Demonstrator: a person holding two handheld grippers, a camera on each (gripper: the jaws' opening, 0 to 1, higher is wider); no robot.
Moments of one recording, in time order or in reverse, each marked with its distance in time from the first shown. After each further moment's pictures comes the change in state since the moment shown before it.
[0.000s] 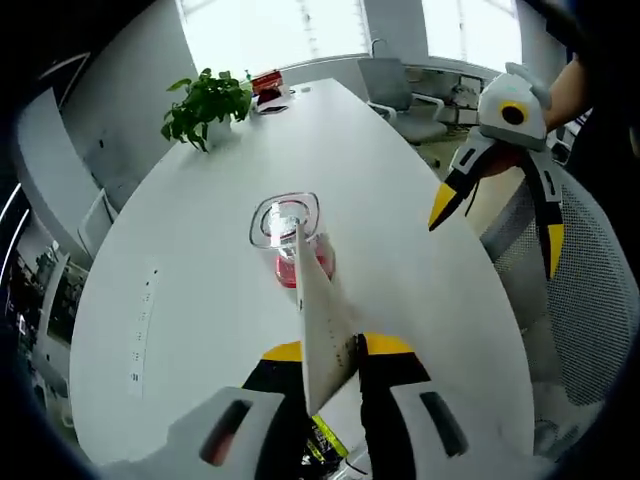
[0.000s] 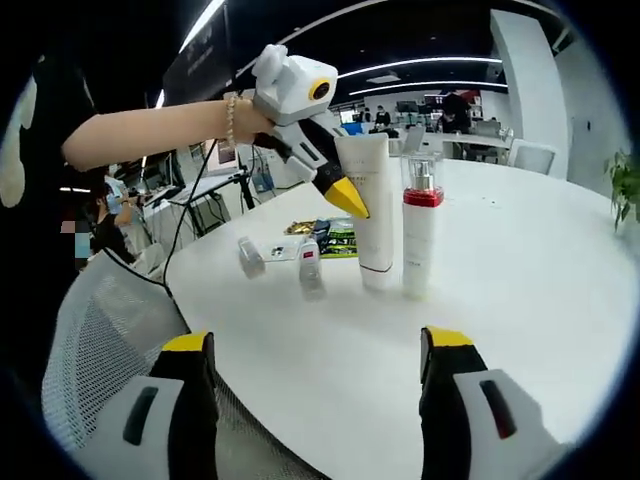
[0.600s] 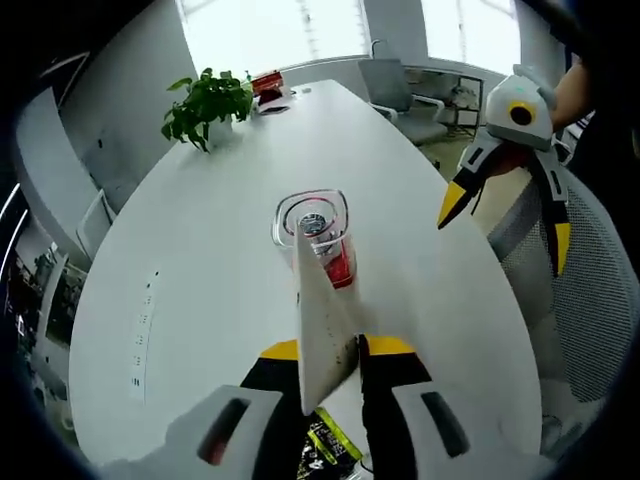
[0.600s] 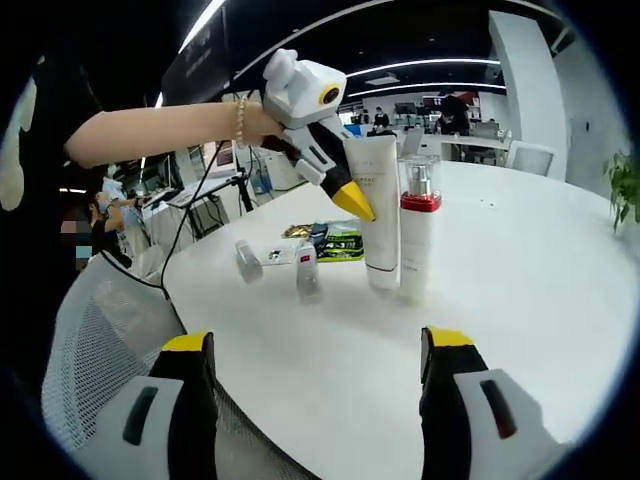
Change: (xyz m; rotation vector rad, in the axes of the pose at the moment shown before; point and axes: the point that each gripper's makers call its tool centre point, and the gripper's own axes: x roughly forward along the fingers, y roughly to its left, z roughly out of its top) left arm 0.006 0.006 -0.001 0.001 0.010 -0.005; right arm 0.002 -0.003 0.004 -0.002 -0.007 -0.005
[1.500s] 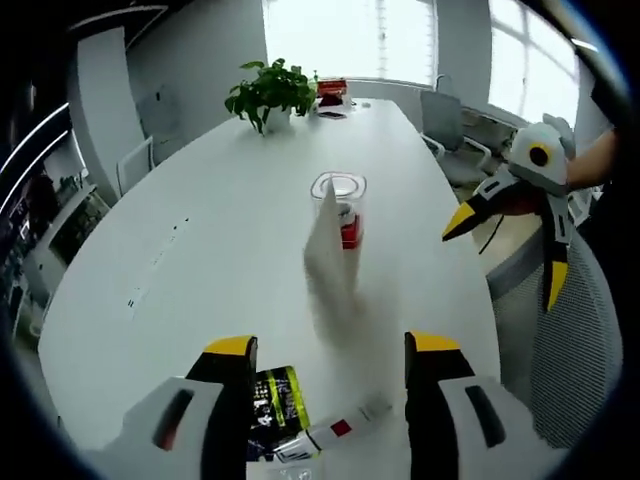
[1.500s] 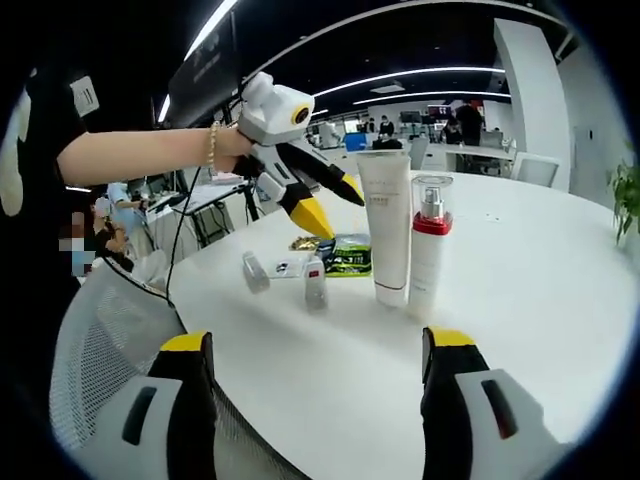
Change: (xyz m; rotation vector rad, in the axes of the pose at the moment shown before) left arm -0.052 -0.020 -0.031 -0.341 -0.083 0.118; right arm 0.002 0.011 0.021 -0.027 -0.037 0.013
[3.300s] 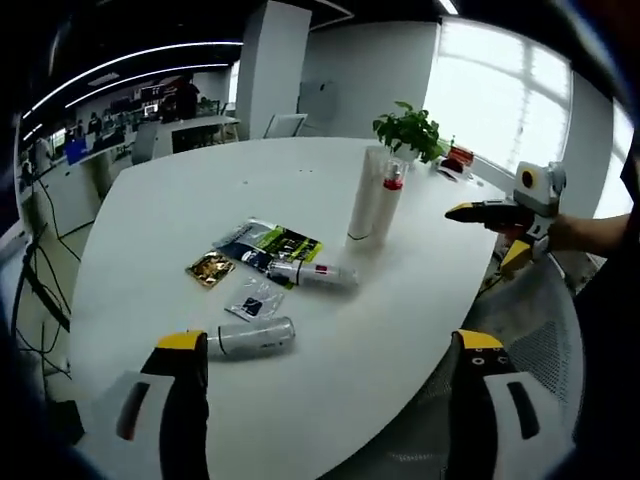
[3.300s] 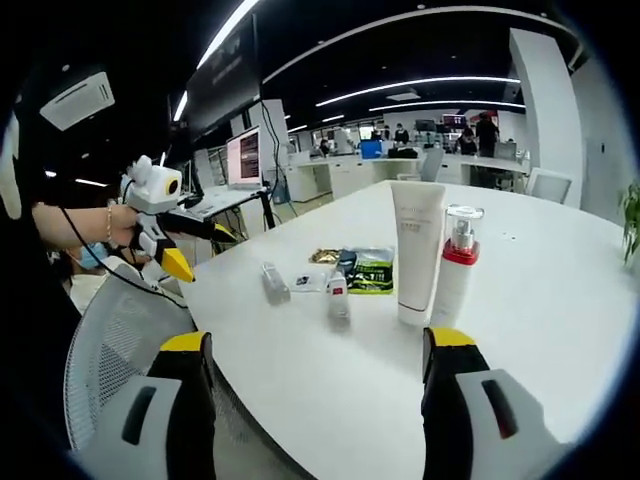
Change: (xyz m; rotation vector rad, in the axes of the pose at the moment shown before) left arm -0.138 -0.082 -0.137 -0.542 -0.170 0.379; right arm 0.005 0.022 0.017 -0.032 -0.023 0.043
